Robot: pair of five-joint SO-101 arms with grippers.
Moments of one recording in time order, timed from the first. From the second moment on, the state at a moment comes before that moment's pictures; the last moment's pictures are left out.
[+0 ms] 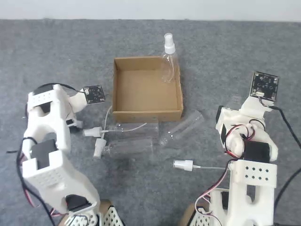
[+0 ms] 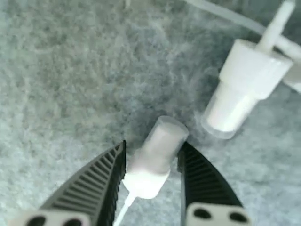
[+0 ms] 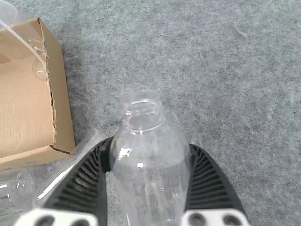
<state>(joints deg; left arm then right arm) -25.3 18.9 18.1 62.6 -86.1 4.0 -54.8 51.8 58.3 -8.1</state>
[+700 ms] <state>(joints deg) -23.4 18.9 17.7 60.4 -78.3 4.0 -54.8 51.8 58.3 -8.1</state>
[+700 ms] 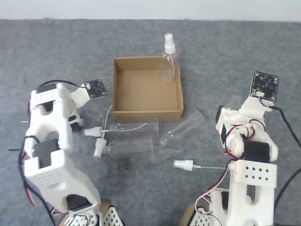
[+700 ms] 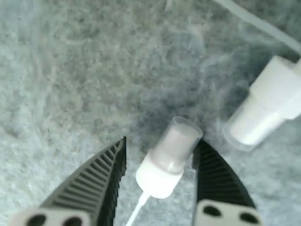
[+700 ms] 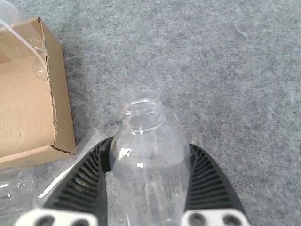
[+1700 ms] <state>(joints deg) -20.2 20.1 9.8 80.4 -74.4 4.0 -54.8 51.8 58.3 -8.1</state>
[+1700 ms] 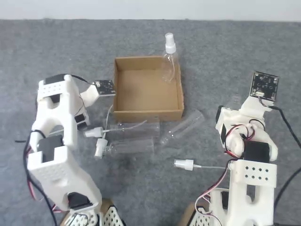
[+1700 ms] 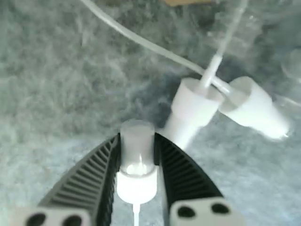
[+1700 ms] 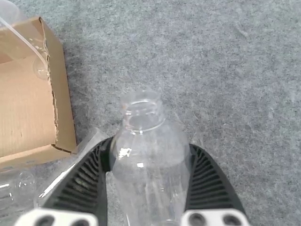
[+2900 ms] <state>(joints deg) -20.0 -4.9 8.0 91.5 -30.3 0.4 -54.8 53.3 58.3 -11.6</state>
